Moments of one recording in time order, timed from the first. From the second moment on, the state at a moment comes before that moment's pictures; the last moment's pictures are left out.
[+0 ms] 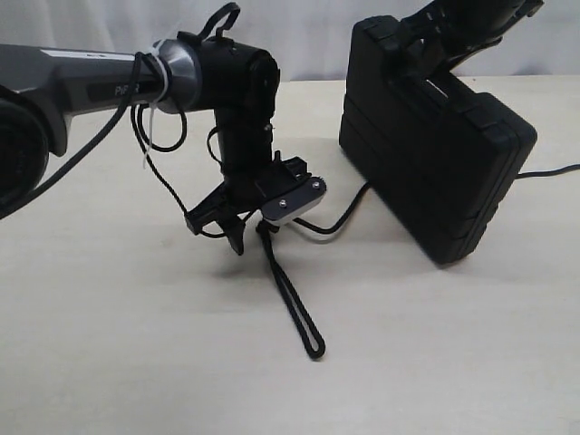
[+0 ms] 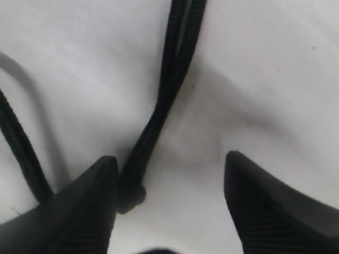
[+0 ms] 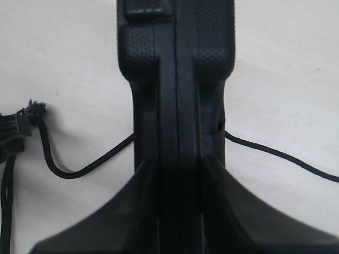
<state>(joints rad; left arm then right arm) -0.59 2.35 -1.81 -0.11 1.19 1.88 0.16 1.92 -1.85 0.09 1.20 -0.23</state>
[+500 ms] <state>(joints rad) -0.59 2.37 -1.79 -0.29 1.15 1.74 0.16 1.92 -1.85 0.09 1.20 -0.23</state>
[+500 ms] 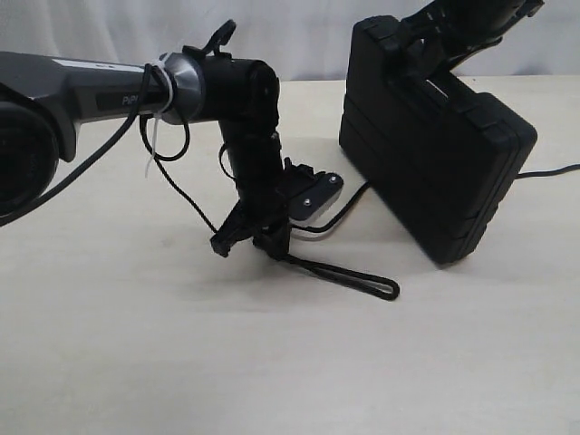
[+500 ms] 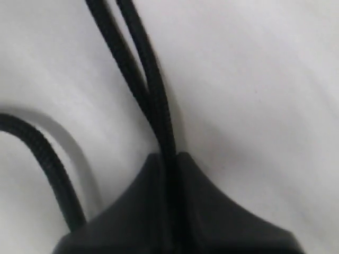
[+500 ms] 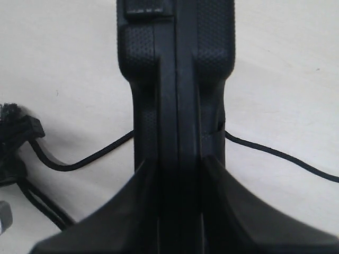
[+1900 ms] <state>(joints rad) -0.37 2.12 -1.79 -0.85 1.06 1.12 0.16 1.92 -1.85 0.09 1.20 -0.23</state>
